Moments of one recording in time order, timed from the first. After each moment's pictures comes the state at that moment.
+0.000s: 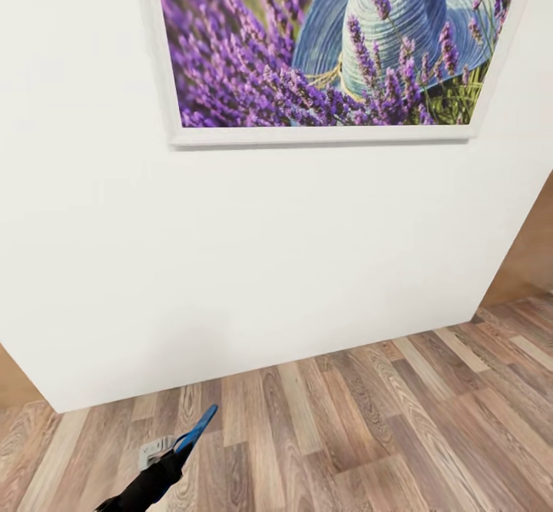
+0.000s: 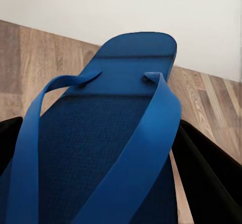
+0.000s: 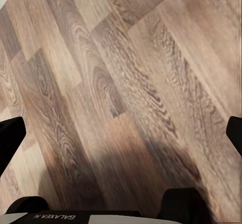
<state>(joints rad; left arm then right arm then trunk) -0.35 0.04 0.50 -0.43 0.06 -0.07 -0.72 -0.19 -0.35 -0.35 -0.28 -0.21 0.14 0.80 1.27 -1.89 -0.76</state>
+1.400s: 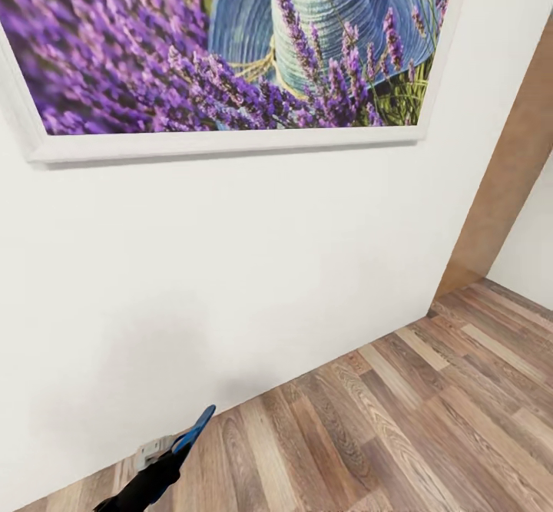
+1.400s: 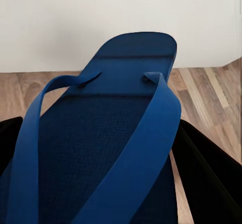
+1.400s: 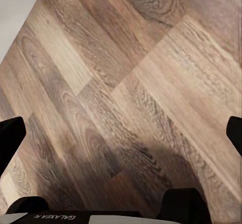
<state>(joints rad) -0.35 0.05 0.50 -0.43 0.06 -0.07 -0.72 -0.19 -0.35 -0.35 -0.28 -0.21 0.14 0.80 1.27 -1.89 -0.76</state>
